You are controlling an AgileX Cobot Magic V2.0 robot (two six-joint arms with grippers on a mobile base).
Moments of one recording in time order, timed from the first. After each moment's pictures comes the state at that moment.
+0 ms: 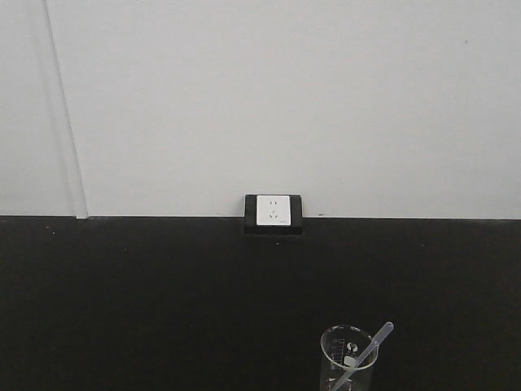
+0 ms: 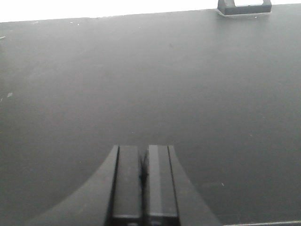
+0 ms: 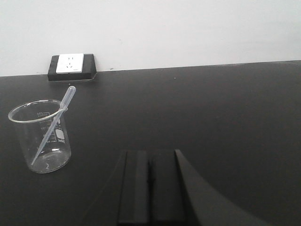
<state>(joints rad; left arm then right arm) -0.07 -0.01 0.03 -0.02 0.01 0.05 -0.02 -0.01 0.03 -0.10 0.18 0.13</state>
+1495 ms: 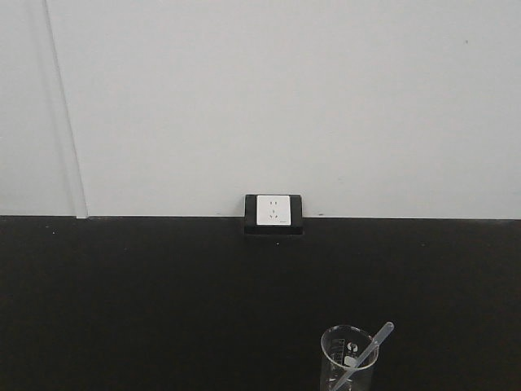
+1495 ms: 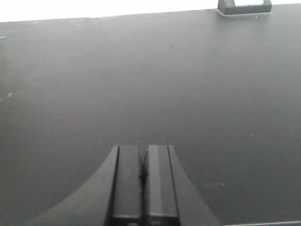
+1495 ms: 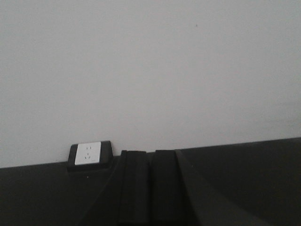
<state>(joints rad) -0.07 -0.01 0.03 -0.02 0.01 0.05 -0.02 0.59 -0.54 -0.02 0.00 0.13</state>
